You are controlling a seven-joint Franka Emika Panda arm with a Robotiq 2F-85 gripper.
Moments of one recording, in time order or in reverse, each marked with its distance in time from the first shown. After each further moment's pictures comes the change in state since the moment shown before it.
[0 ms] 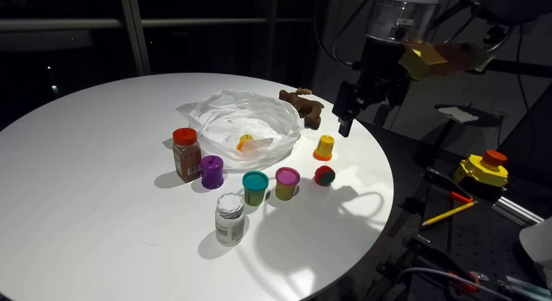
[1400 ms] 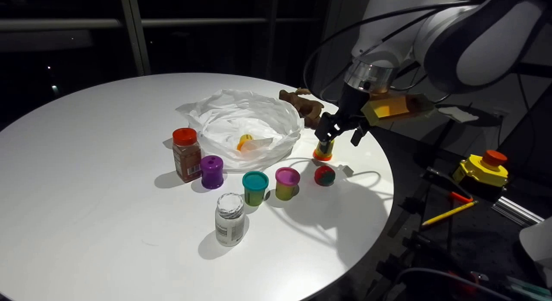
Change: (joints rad) arm -0.158 0.365 -0.044 0.095 -0.415 0.356 0.279
